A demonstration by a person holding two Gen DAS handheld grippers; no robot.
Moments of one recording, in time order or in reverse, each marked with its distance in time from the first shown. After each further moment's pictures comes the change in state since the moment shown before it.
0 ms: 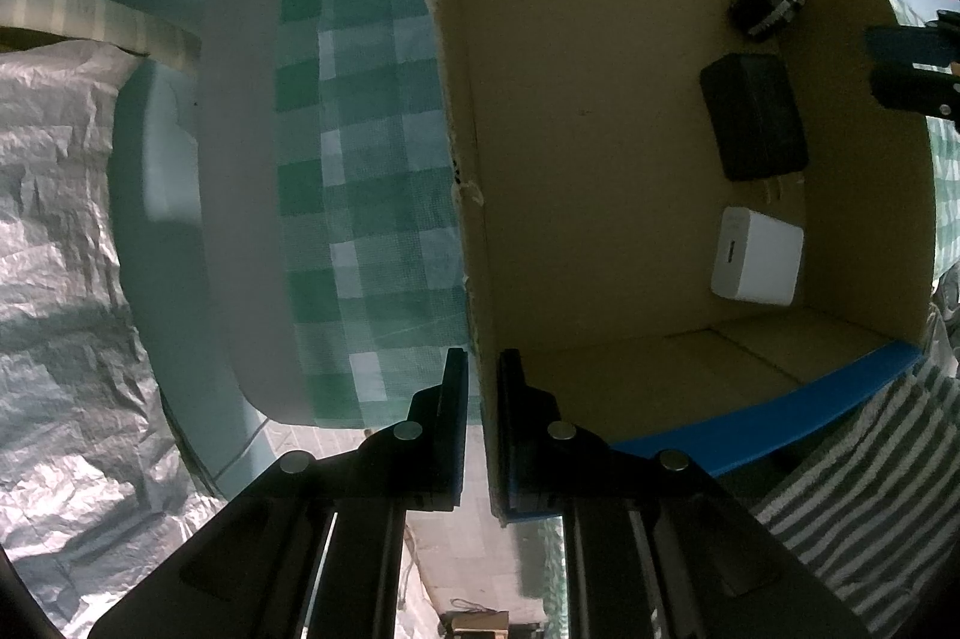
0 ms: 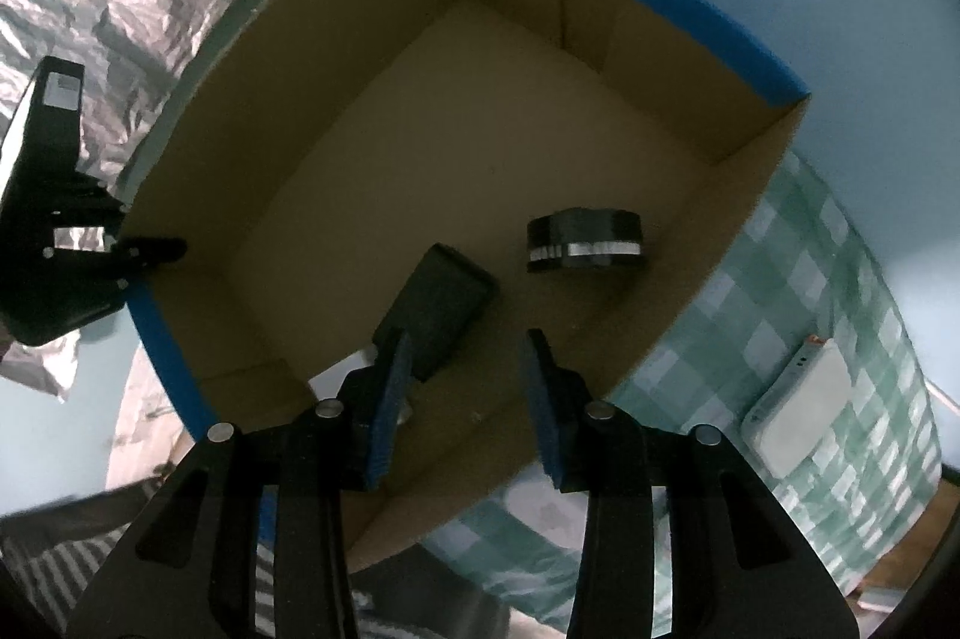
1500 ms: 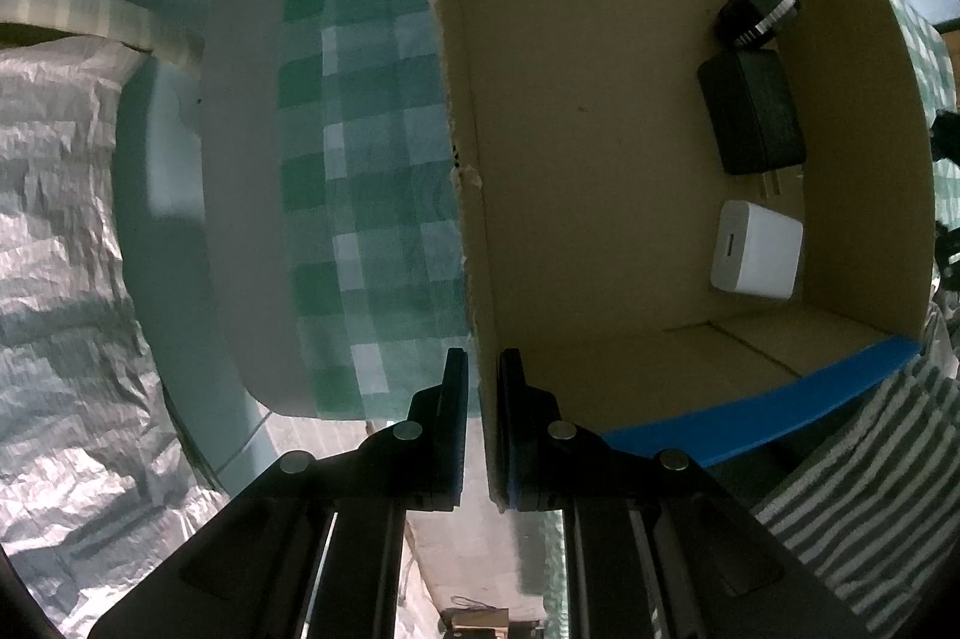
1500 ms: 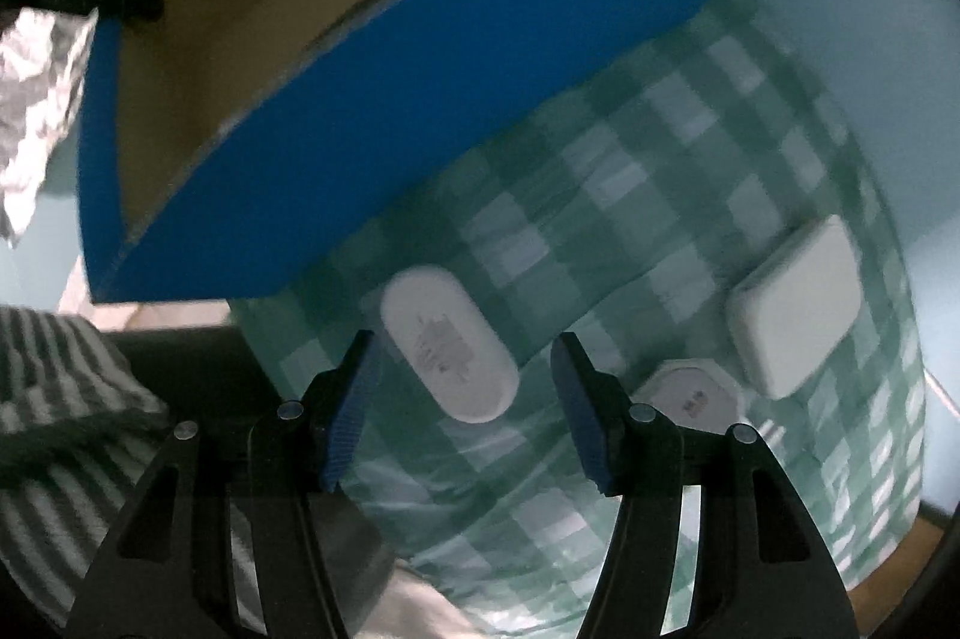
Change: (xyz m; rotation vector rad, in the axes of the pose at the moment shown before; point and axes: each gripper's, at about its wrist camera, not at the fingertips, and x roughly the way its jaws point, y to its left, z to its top) left arm -0.002 -0.002 -0.005 -0.002 0.009 0.006; right arm 0.037 -0.043 -0.115 -0.241 0.066 -0.044
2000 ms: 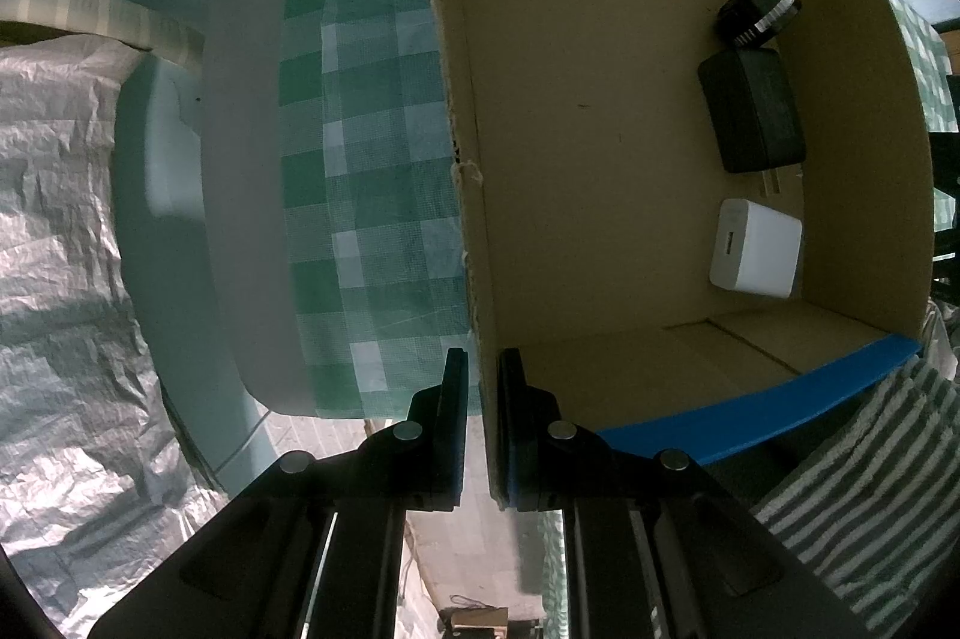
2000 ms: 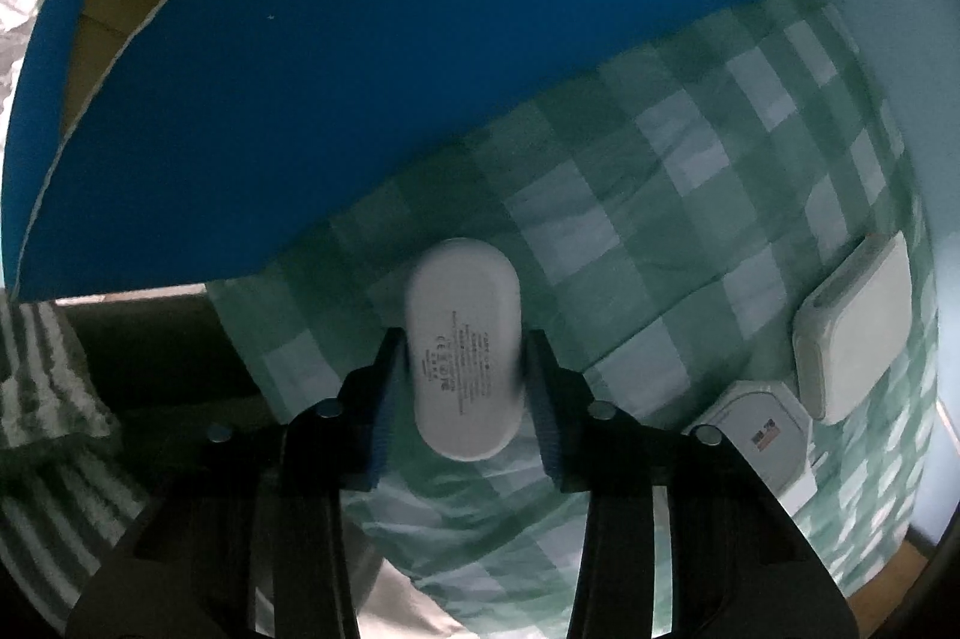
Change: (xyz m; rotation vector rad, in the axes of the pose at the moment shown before) left arm 0.001 0.001 -0.002 0.003 0.000 -0.005; right arm 0.034 0.019 0.014 -0.034 0.079 -0.010
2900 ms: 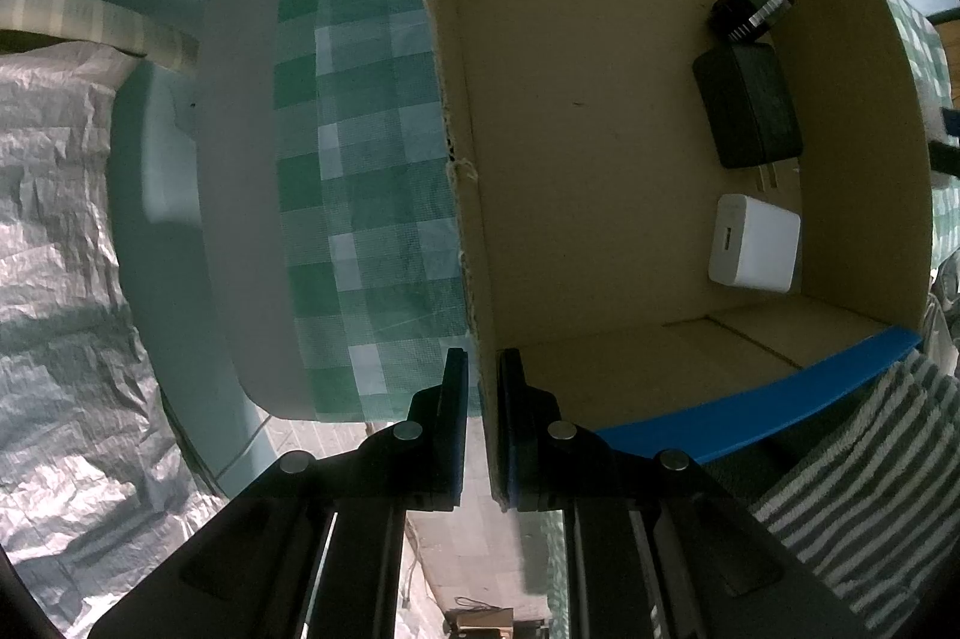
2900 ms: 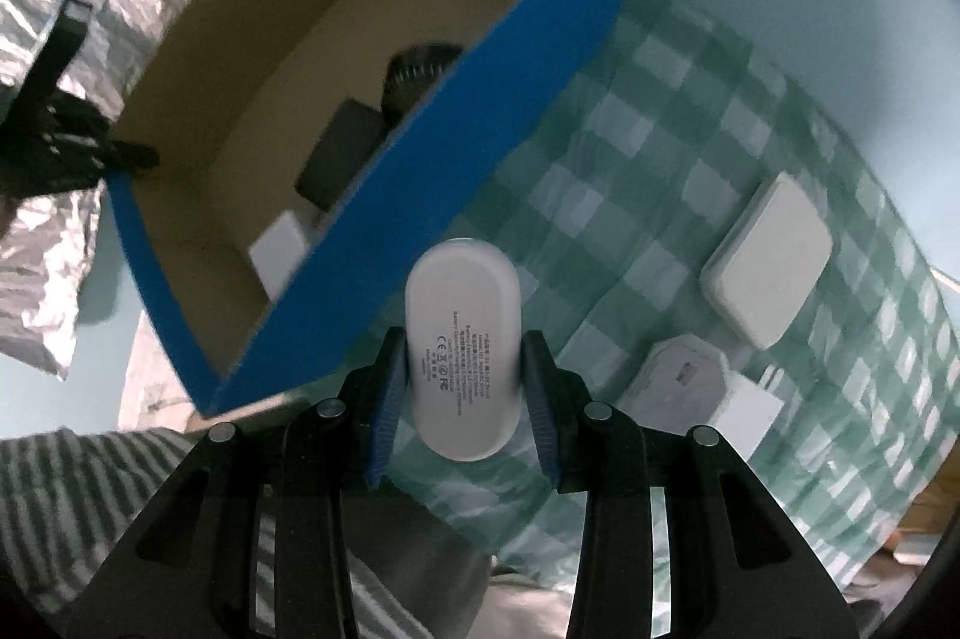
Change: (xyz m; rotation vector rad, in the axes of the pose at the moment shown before) left arm 0.001 -0.004 -0.001 0.019 -0.001 -0.001; right arm -0.104 -0.055 -0.008 0.322 -0.161 0.095
